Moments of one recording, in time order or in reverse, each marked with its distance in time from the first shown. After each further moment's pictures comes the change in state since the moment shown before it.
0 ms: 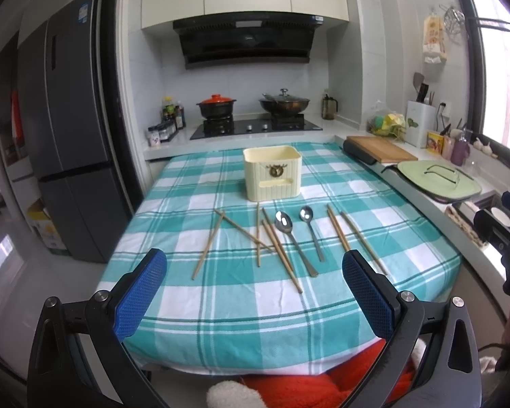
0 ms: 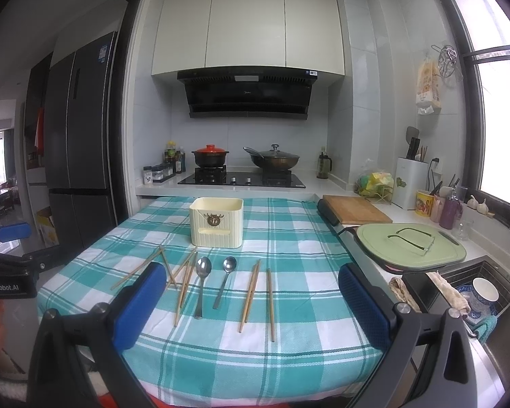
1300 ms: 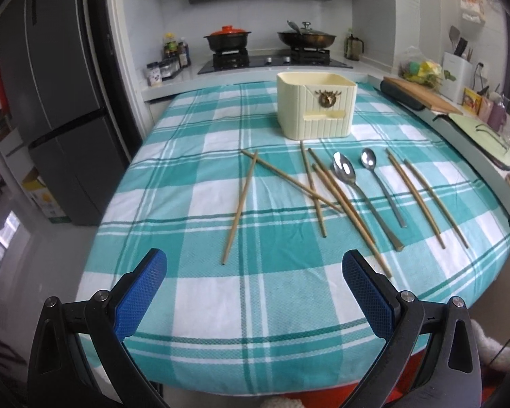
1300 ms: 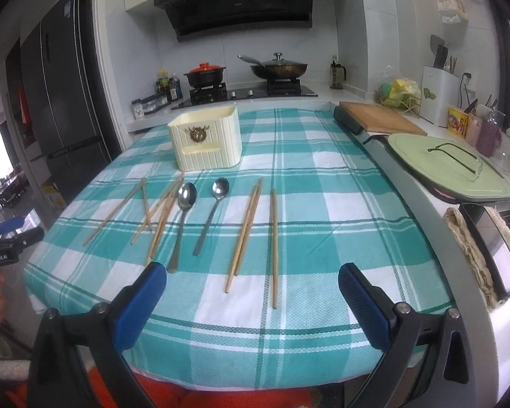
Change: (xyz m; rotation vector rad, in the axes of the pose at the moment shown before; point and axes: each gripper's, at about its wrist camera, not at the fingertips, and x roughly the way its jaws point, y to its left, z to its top) left arm 0.174 0.071 -0.023 0.021 0.269 0.036; right arm 0.154 -0.042 -0.054 0.074 0.389 0.080
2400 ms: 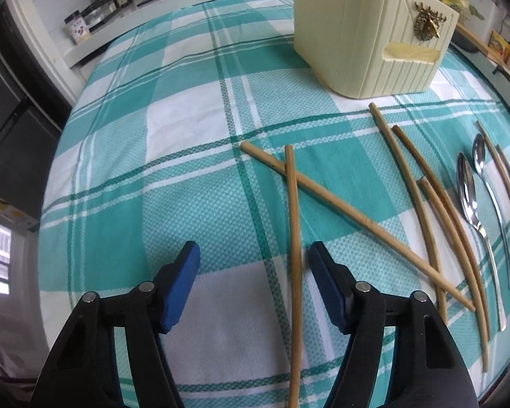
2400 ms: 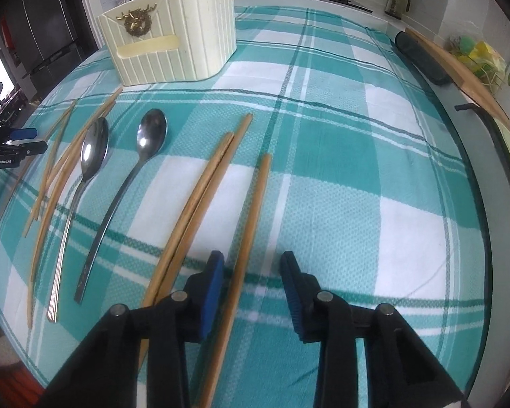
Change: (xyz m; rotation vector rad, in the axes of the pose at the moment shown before) left arm 0.255 0.027 0.102 0.155 0.357 -0.099; right arm 0.235 -0.027 0.069 -0.174 0.433 0.048
